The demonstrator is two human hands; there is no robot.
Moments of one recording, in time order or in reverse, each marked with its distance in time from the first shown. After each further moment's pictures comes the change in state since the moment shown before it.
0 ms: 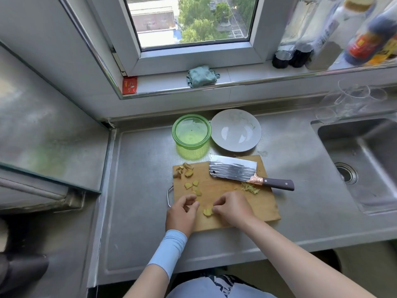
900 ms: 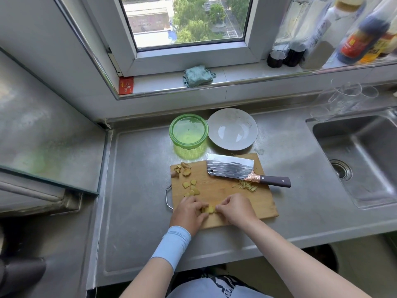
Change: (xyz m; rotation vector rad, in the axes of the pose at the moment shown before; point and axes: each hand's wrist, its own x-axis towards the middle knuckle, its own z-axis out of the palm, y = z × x) left_hand 0.009 -0.008 0.011 0.490 -0.264 0.398; right_hand -0.004 0.012 0.004 0.060 0.045 0.156
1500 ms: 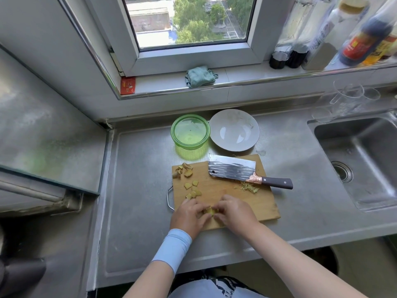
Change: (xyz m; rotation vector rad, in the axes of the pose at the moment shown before) left_hand -0.005 -0.005 0.001 0.043 0.086 0.059; right_hand -0.005 0.012 0.005 -0.321 0.012 -0.540
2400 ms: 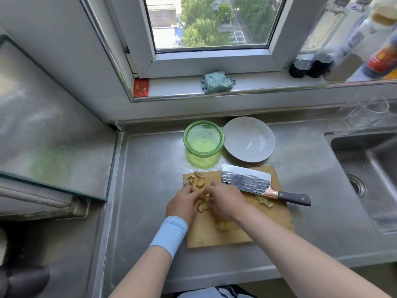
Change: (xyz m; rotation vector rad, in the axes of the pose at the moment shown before) left_hand 0.055 -0.040 -0.043 0.117 -0.045 -0.078; right_hand 0.085 -0.054 -0.023 -0.183 -0.079 -0.080
